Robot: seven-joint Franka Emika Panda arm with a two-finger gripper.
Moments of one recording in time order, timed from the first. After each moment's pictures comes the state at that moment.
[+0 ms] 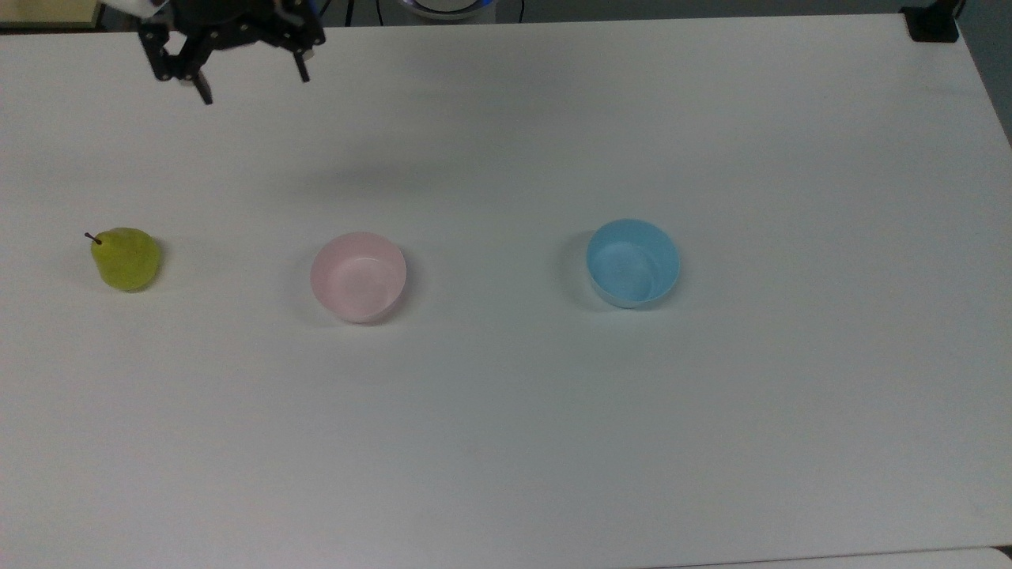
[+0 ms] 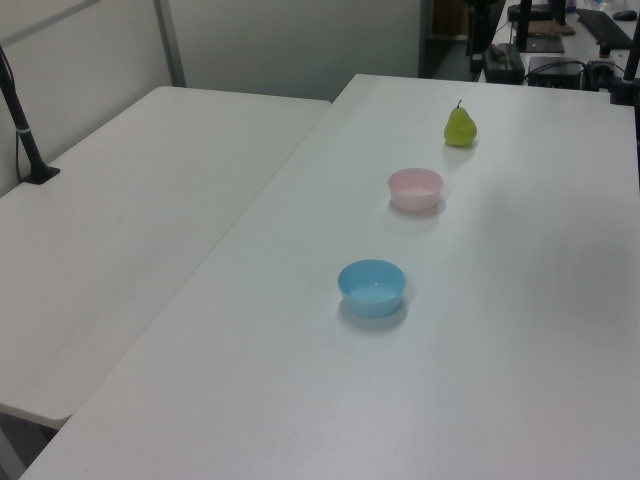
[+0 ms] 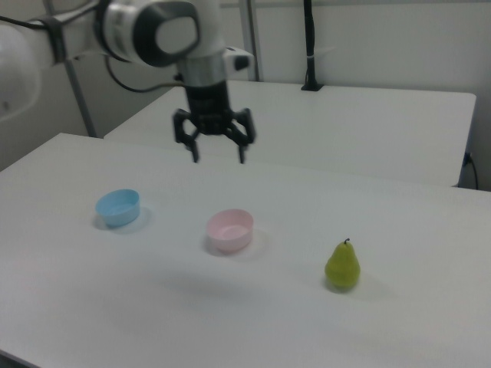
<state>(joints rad) -0.16 0.19 -0.07 -1.47 0.01 1.66 -0.55</state>
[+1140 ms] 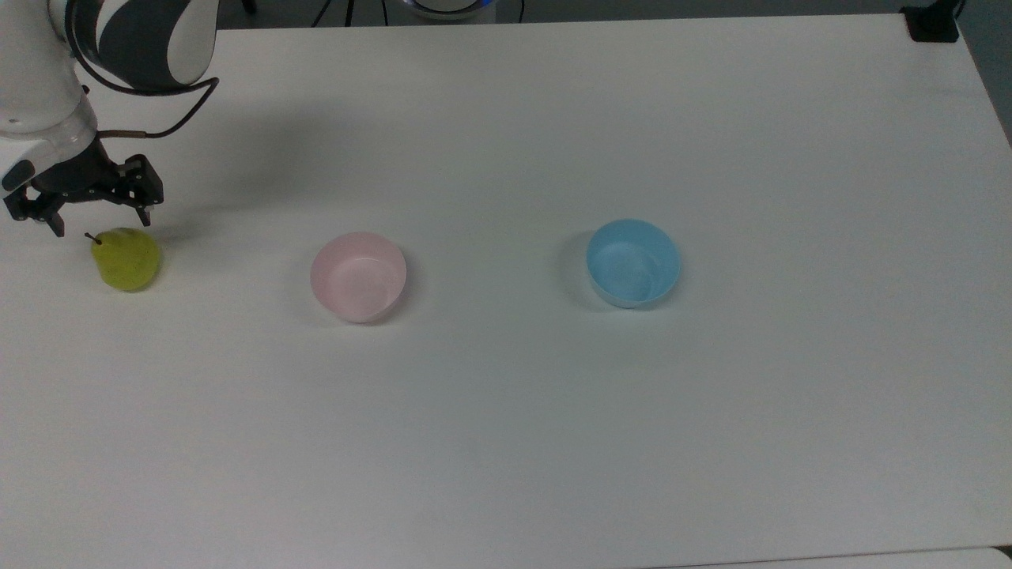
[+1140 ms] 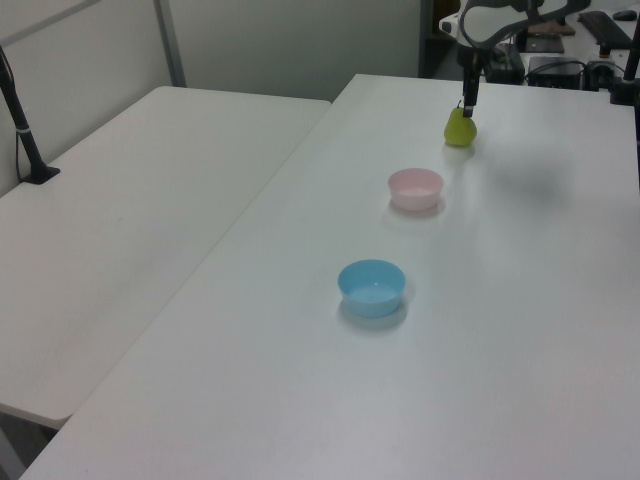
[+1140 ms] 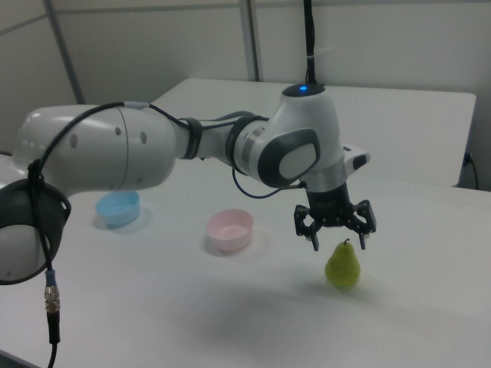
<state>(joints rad) -0.40 0.55 -0.08 -1.44 -0.07 2.12 -0.72</state>
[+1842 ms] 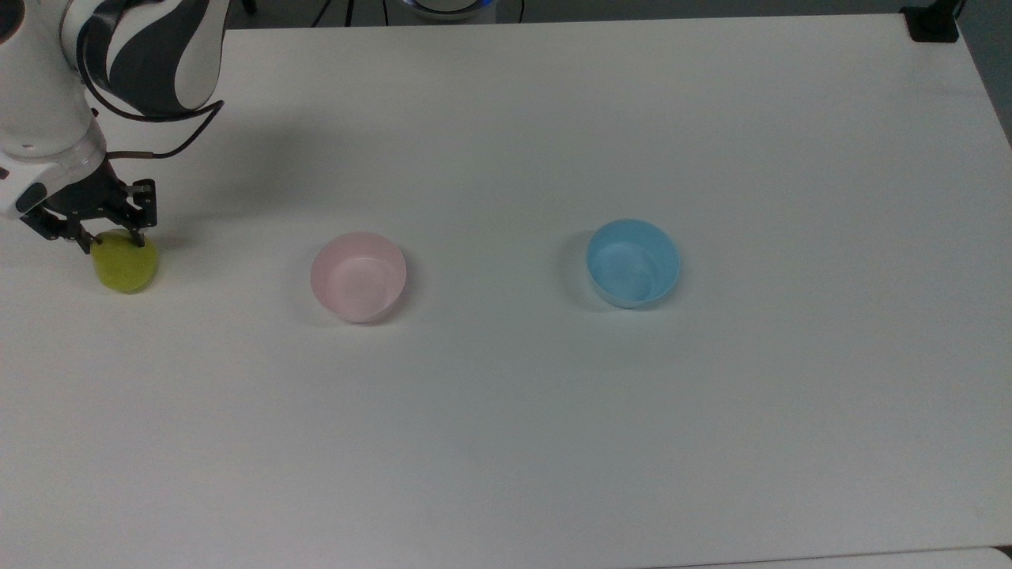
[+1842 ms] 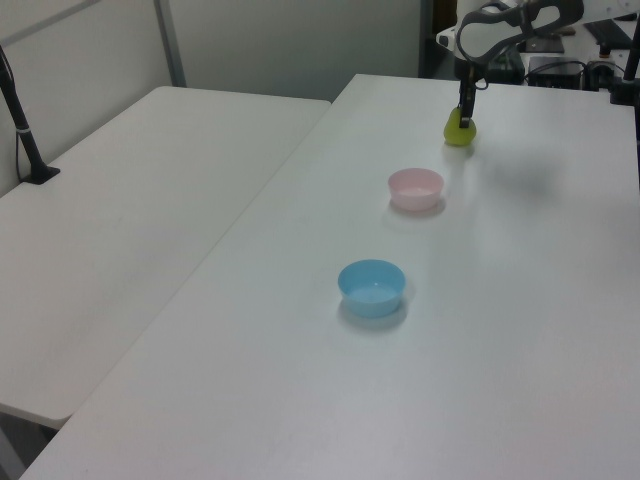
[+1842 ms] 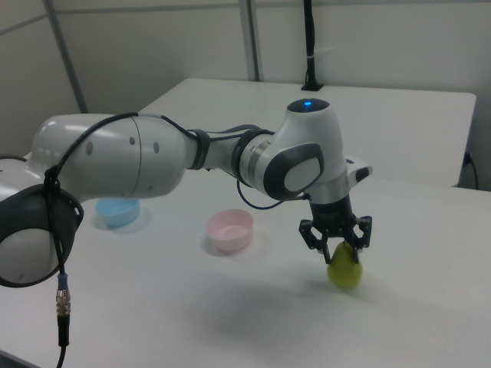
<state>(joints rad) -0.40 0.60 -0.08 -1.43 -0.07 2.16 -0.72</state>
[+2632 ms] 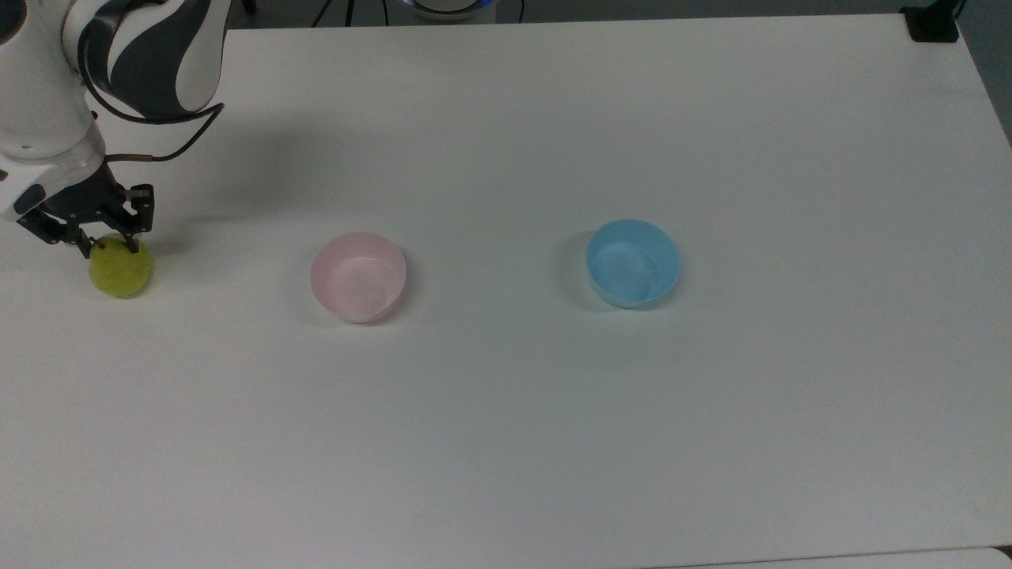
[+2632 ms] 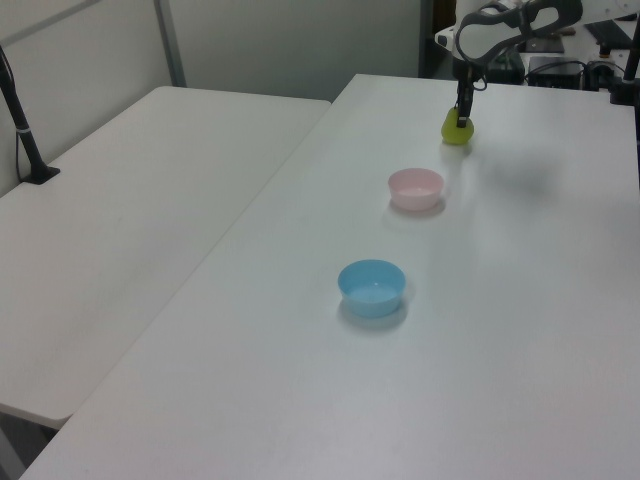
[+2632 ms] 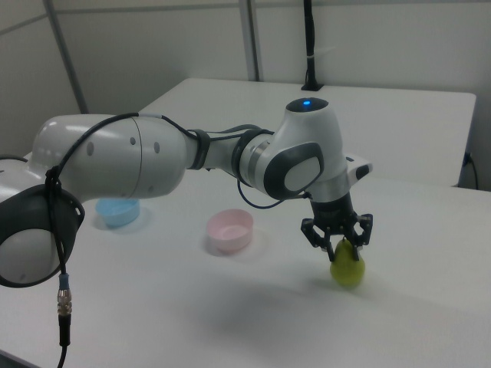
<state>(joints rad) -0.40 0.60 -0.08 -1.43 -0.07 2.18 -0.72</state>
